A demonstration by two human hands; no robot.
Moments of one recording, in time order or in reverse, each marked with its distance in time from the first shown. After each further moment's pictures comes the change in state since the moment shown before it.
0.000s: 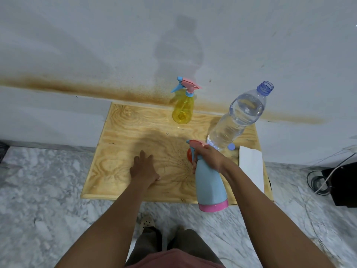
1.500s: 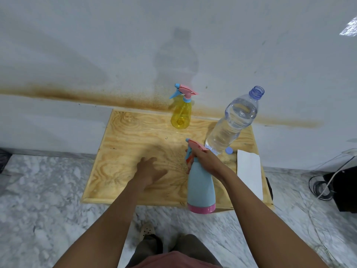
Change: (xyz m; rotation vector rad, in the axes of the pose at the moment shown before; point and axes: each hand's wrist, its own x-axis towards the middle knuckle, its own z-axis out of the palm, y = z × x) left_hand 0.000 0.006 -0.007 -0.368 -0.044 0.061; right_hand -0.019 -0.015 0.014 -0.211 0.103 -0.077
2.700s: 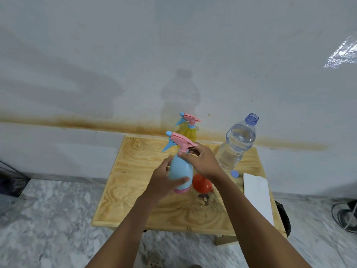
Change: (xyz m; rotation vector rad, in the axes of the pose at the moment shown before) left_hand -0.050 0.051 -0.039 -0.618 0.205 0.430; right_hand 0.006 -0.063 0.002 0.147 0.216 -0.425
